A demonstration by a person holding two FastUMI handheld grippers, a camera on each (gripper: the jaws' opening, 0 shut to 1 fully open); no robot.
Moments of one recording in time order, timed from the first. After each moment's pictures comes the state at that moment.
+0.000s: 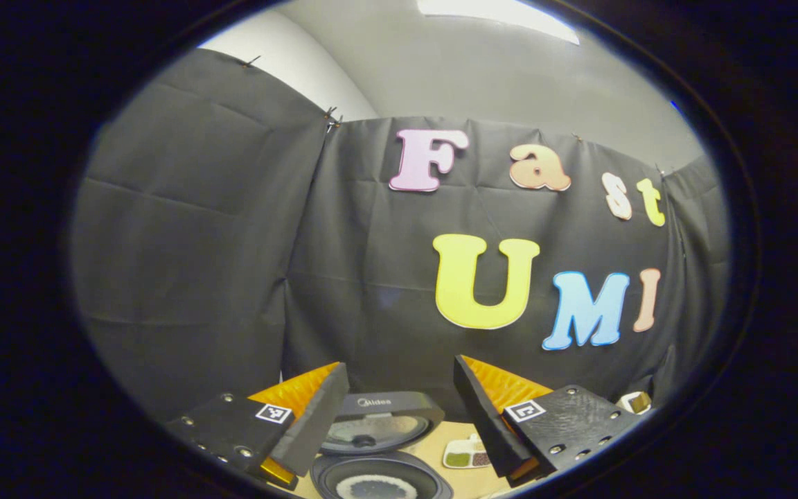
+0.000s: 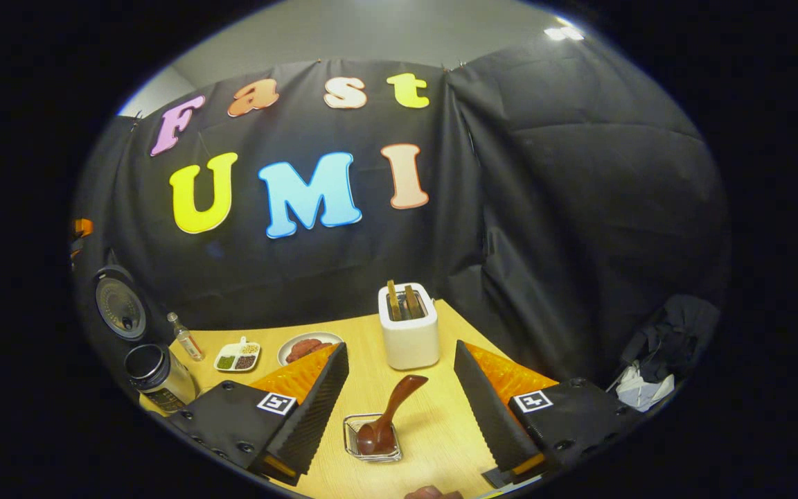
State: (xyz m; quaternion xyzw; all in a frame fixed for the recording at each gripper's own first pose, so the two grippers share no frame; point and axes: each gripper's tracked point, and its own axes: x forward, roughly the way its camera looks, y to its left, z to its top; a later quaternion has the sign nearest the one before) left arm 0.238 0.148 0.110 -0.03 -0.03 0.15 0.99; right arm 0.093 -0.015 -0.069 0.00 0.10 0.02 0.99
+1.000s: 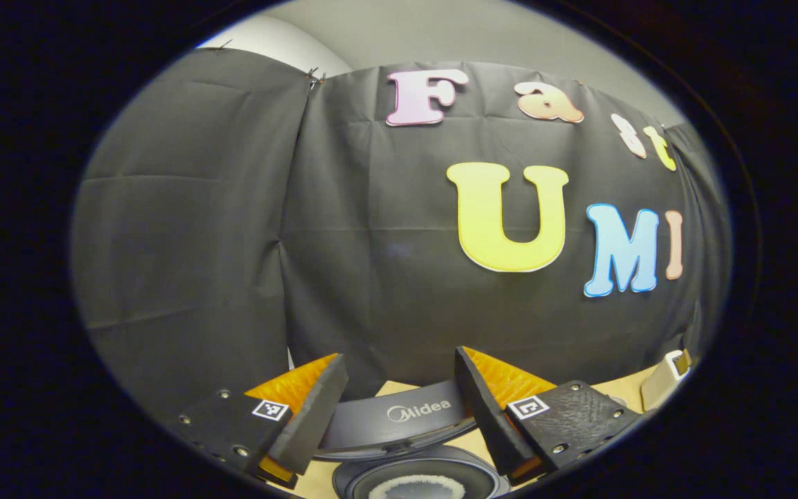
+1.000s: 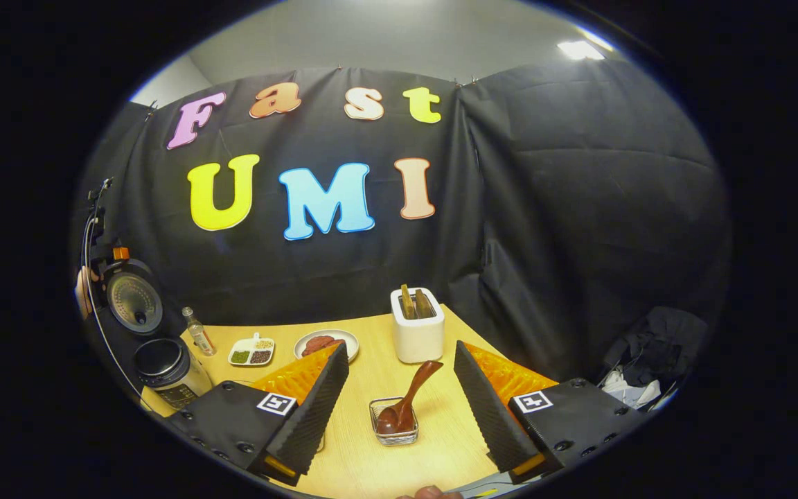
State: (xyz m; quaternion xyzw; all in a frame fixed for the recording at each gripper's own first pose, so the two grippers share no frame) left arm 0.317 0.191 -0.006 -0.01 0.07 0.16 0.98; right arm 0.028 0.016 -0.060 -0.03 0.11 0.02 0.99
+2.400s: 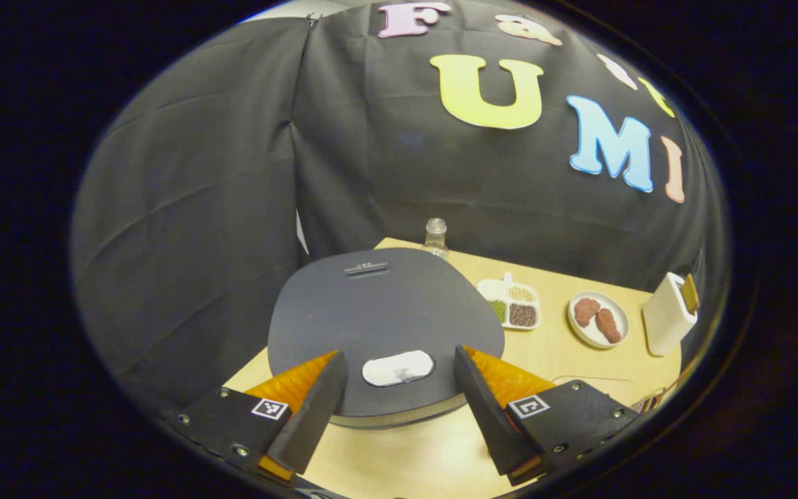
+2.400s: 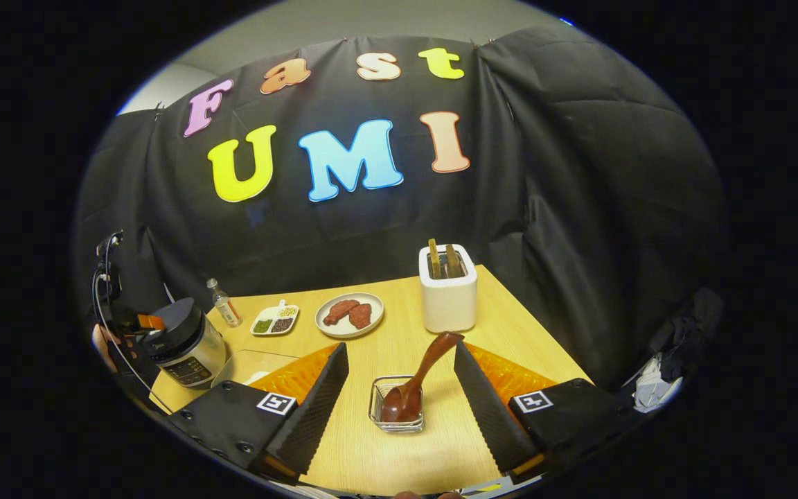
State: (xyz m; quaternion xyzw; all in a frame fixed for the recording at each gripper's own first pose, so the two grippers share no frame) left arm 0.162 0.064 -0.232 -0.03 0.30 0.20 0.93; right arm 0.068 -0.013 -0.130 0.01 0.19 0.11 0.97
